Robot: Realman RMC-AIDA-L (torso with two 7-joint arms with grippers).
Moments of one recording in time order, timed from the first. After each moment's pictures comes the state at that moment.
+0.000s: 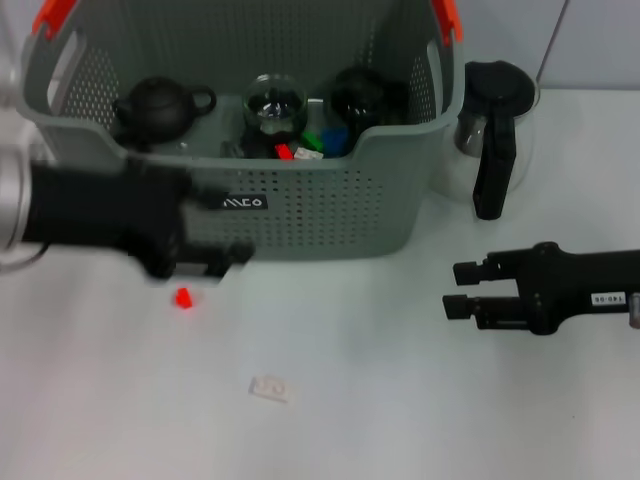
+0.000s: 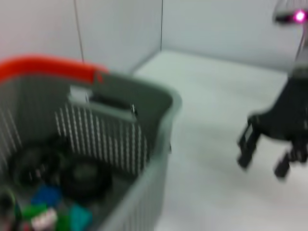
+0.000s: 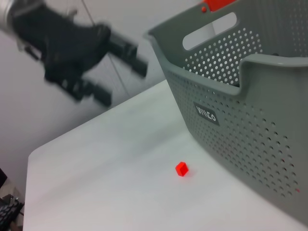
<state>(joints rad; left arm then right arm) -0.29 -2.17 1.01 1.69 2.15 1.71 -1.96 0.55 2.03 -0.87 -0.66 -2.01 -1.59 1.57</state>
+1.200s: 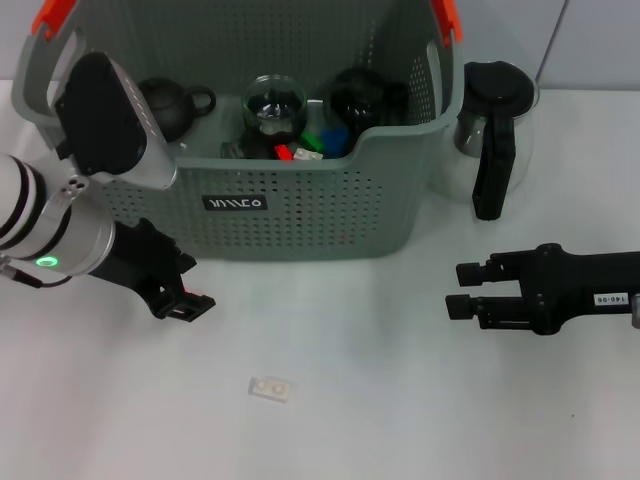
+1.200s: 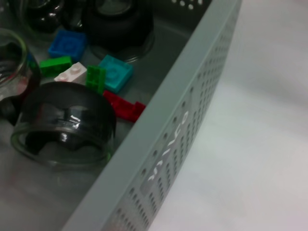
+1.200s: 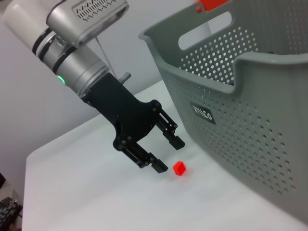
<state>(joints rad) -0.46 -2.17 1.21 1.33 2.65 1.43 -2.00 0.55 2.02 -0.87 -0.66 -2.01 -1.59 1.58</state>
